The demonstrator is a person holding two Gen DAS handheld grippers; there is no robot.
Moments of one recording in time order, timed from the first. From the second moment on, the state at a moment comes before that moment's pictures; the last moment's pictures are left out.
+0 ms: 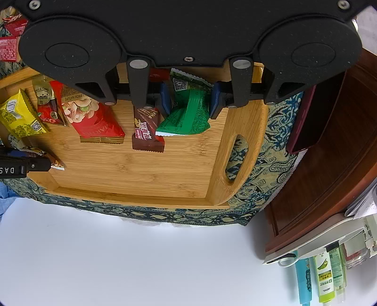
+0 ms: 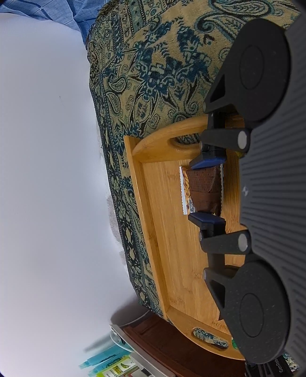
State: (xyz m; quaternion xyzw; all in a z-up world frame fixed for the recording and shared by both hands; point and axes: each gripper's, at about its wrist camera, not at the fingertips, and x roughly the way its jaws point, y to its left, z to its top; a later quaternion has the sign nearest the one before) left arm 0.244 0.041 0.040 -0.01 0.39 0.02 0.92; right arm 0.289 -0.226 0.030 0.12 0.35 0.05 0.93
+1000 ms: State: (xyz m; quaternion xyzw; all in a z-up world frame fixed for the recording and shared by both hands) left arm 0.205 0.034 0.076 0.00 0.37 0.03 0.93; right arm 0.253 -0.223 0.058 0.13 0.31 0.07 0.94
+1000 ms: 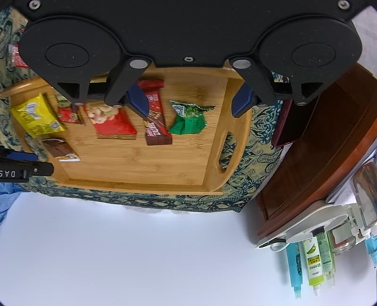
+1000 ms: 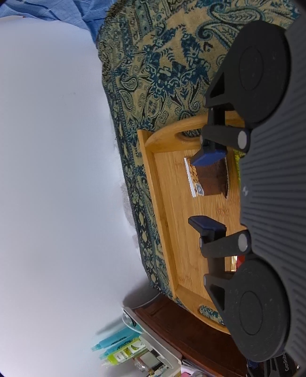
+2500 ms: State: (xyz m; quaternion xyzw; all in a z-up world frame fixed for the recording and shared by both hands) left arm 0.054 0.035 0.060 0.00 0.30 0.01 0.95; right arm 0.044 -0.184 0.049 0.05 0.20 0.08 0.98
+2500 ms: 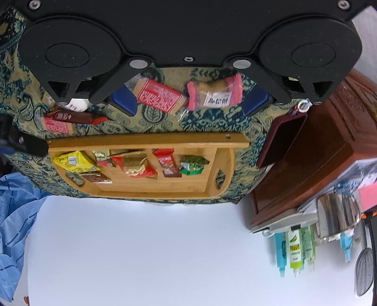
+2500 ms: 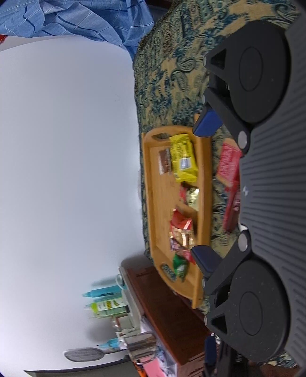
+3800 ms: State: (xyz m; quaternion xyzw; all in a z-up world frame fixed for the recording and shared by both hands) left arm 0.085 0.061 0.020 -0.03 0.33 0.03 0.94; right arm 0.022 -0.165 -0.013 0.06 0.21 0.04 0.97
